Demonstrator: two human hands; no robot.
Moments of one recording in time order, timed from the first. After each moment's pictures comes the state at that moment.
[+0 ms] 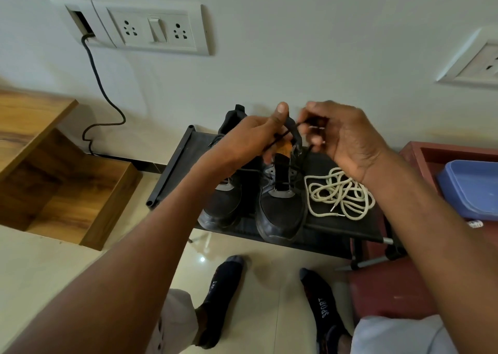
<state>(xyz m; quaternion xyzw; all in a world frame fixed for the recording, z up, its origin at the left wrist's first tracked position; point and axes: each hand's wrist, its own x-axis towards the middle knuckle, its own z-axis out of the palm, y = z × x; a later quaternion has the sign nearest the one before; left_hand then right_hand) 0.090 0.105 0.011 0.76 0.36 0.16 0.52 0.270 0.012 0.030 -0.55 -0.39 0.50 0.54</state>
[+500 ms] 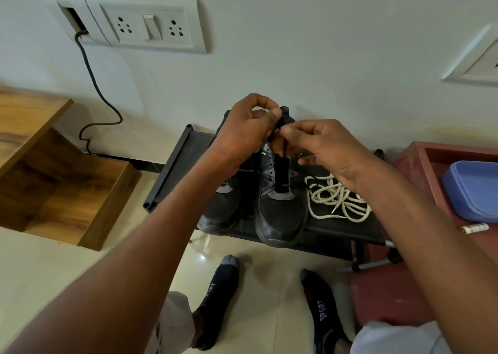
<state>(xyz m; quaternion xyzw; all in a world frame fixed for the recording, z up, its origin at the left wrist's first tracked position) 0.096 0.112 0.007 0.67 0.36 0.31 0.57 0.253 0.016 0.020 -0.64 -0.44 0.46 0.42</state>
